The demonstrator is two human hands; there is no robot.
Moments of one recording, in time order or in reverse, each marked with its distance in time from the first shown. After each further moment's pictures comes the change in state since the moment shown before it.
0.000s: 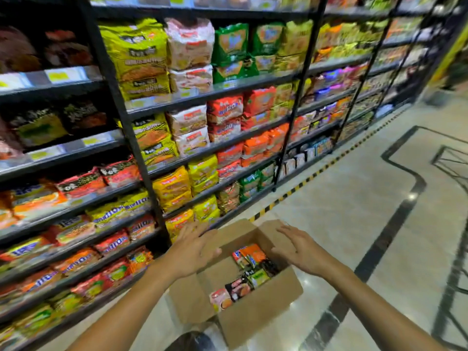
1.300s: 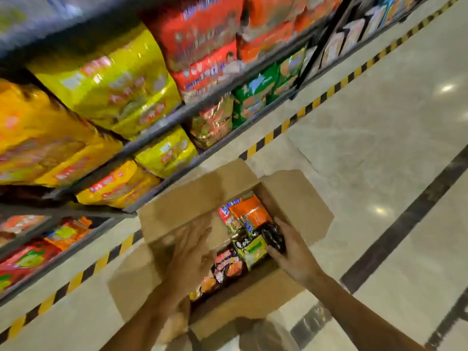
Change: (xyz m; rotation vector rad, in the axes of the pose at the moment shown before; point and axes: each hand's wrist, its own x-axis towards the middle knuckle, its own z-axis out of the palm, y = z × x) left_hand 0.417 -0.192 0.414 -0.329 -0.276 -0.201; right_hand 0.440 0.320 0.297 0.361 -0.232 0.340
